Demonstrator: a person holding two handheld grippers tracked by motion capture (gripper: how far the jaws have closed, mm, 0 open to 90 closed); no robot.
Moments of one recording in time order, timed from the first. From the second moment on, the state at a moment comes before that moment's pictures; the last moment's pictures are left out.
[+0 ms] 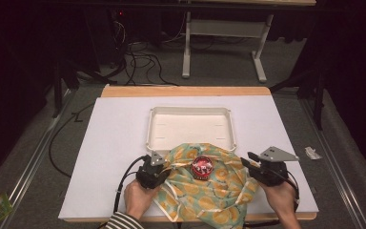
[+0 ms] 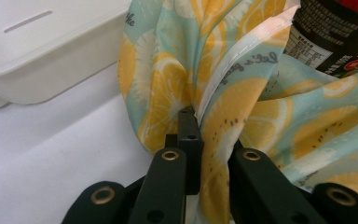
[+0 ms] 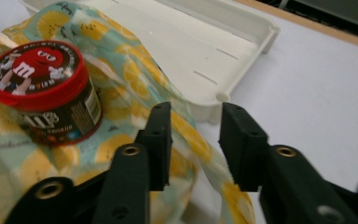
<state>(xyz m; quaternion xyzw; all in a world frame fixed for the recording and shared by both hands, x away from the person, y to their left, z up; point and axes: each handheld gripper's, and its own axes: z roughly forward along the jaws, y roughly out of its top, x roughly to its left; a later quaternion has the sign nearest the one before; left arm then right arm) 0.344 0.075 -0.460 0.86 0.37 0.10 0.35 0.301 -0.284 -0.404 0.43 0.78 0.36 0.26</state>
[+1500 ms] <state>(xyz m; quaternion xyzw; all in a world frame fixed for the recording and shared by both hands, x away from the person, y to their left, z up) 0.325 0.069 -0.415 0.83 0.34 0.15 0.41 0.336 -0.265 -0.466 0.46 0.83 0.27 0.20</state>
